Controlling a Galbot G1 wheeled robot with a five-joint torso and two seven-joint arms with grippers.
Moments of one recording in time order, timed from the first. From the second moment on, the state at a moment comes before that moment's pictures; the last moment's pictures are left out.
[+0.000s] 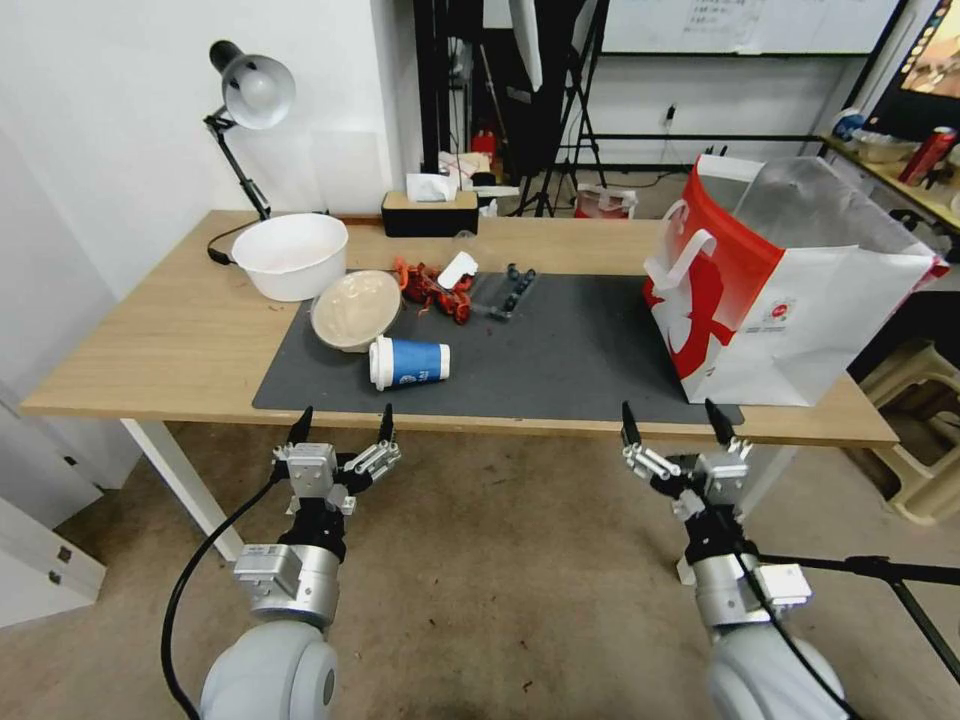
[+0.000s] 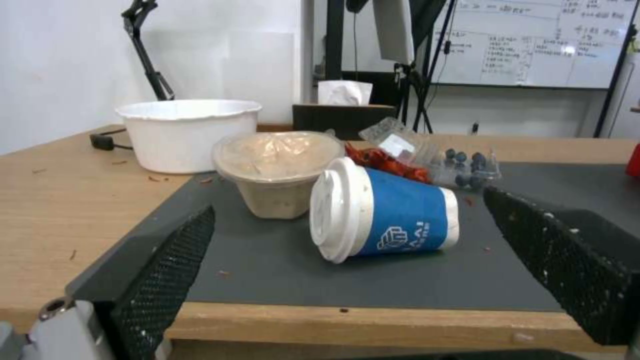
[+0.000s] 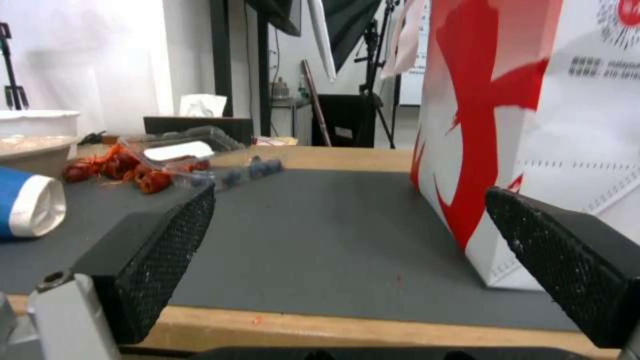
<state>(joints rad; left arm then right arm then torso) 1.64 -1.60 -0.49 -2.23 -0.05 0.04 0.02 -1.62 1.20 0.40 2.12 0.18 0.22 0.25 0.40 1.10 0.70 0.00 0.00</state>
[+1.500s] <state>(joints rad) 1.39 -1.36 -0.51 -2.03 -0.32 0.06 0.19 -1.58 1.21 0.37 2.08 0.16 0.20 0.25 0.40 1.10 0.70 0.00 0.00</state>
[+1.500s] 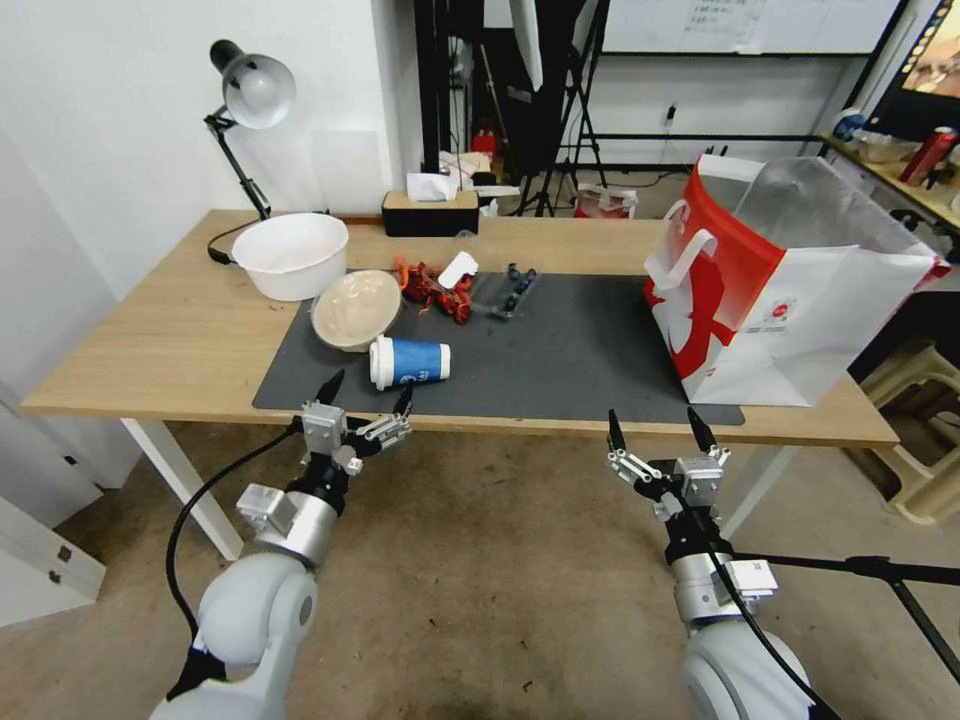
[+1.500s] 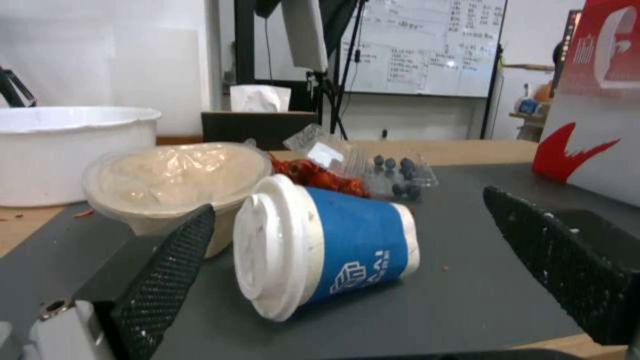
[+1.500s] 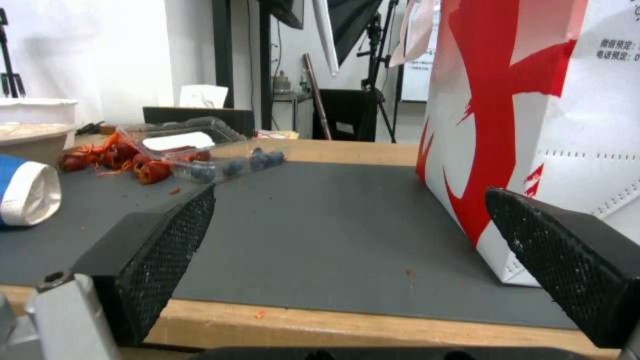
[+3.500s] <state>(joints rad) 0.97 -1.39 -0.37 -2.04 -1.61 0.38 -0.91 -1.57 1.21 0.37 2.09 0.15 0.18 0.27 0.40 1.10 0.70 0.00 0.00</state>
